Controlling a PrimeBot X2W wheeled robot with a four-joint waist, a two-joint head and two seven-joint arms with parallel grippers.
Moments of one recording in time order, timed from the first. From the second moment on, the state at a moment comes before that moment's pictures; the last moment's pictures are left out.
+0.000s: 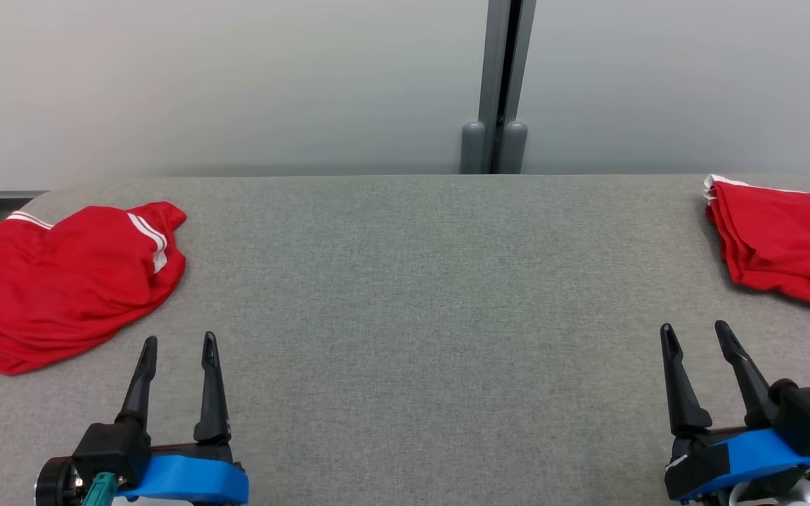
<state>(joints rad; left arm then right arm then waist) -0.01 0.09 -0.06 0.19 -0.19 -0.02 -0.26 -0.01 -0.05 -0.07 0.06 0.14 0.13 -0.12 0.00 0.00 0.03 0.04</state>
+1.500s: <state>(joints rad) -0.03 0.11 0.00 0.15 -0.24 0.03 -0.26 -0.10 -0.06 -0.04 0.11 0.12 0.13 -0.11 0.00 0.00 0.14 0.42</state>
